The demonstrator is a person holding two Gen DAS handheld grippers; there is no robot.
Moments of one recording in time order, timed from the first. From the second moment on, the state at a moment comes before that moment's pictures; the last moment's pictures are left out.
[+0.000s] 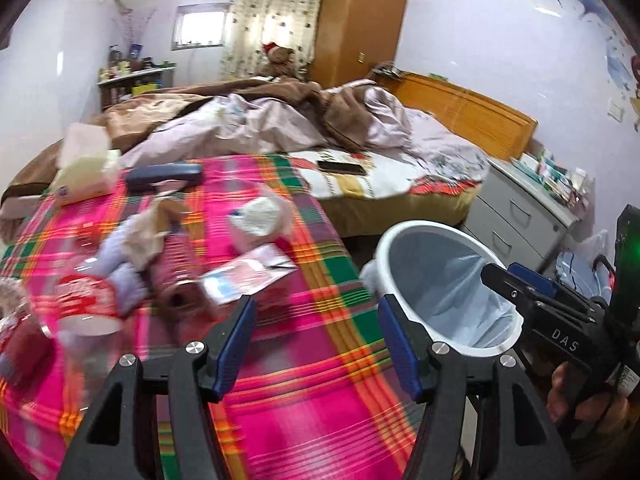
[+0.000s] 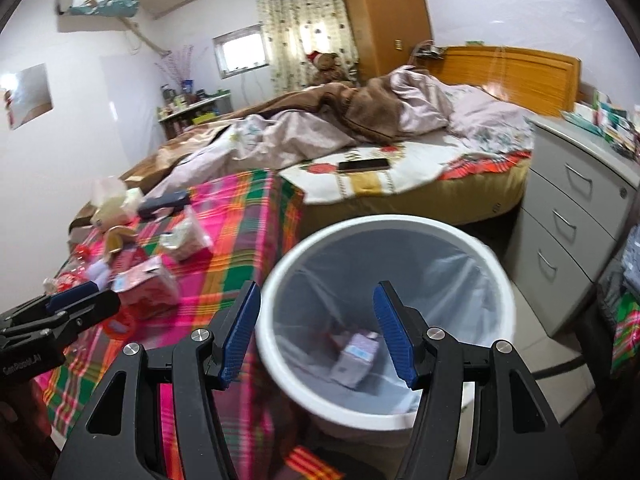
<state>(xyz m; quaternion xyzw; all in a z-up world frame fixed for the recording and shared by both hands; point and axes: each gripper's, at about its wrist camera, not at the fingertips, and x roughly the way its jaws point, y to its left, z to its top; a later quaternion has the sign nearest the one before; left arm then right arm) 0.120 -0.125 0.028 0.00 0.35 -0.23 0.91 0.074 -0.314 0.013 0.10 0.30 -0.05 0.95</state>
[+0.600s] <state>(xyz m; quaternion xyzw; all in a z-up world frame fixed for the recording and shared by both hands) 0.121 -0.005 0.013 -0.05 0.35 -0.11 0.93 0.113 -0.236 0.006 0.09 0.33 0.03 0.94</state>
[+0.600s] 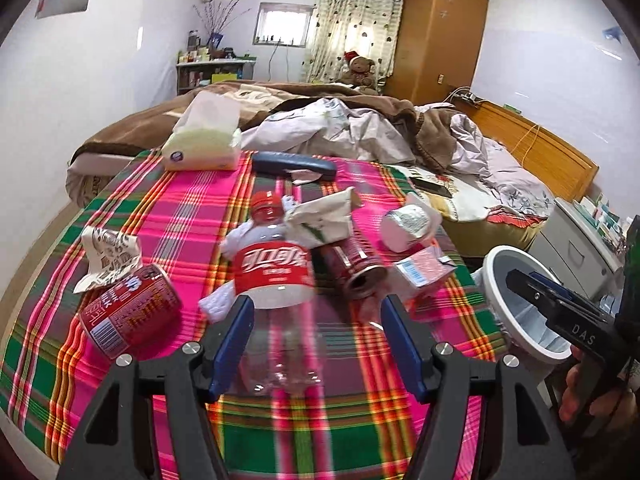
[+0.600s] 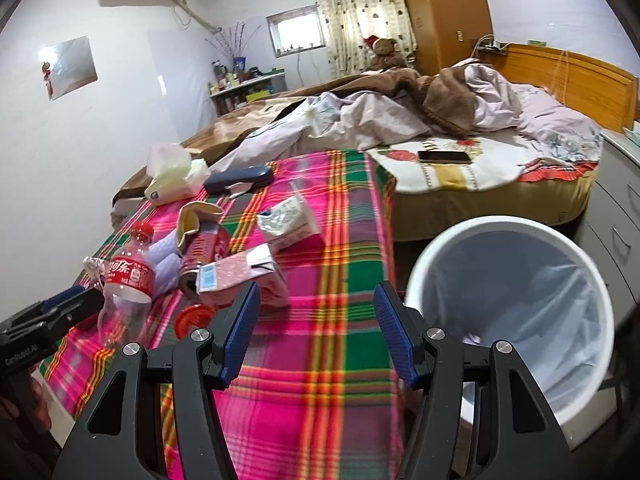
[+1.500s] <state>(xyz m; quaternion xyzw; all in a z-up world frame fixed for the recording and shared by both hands) 0.161 0.014 -0.016 -0.07 0.39 -0.11 0.91 0.148 -0.181 -0.015 0.02 0.39 0.04 0.92</state>
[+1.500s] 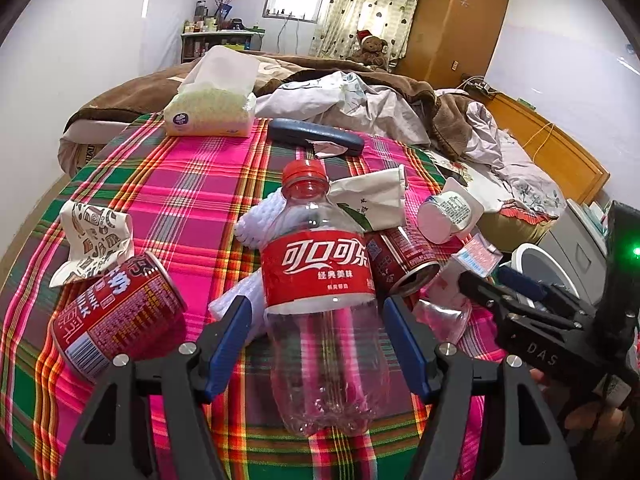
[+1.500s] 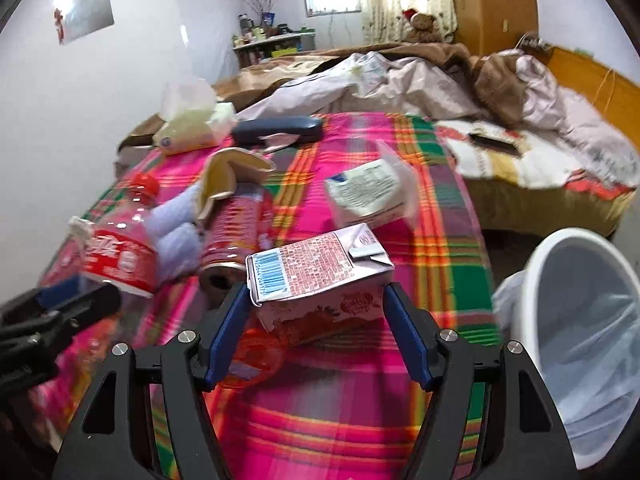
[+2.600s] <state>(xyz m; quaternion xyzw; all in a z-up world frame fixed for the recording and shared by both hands) 0.183 0.005 -0.025 -0.08 0.41 -0.11 0.90 0.171 -0.204 -0.017 0.10 0.40 -0.02 0.91</state>
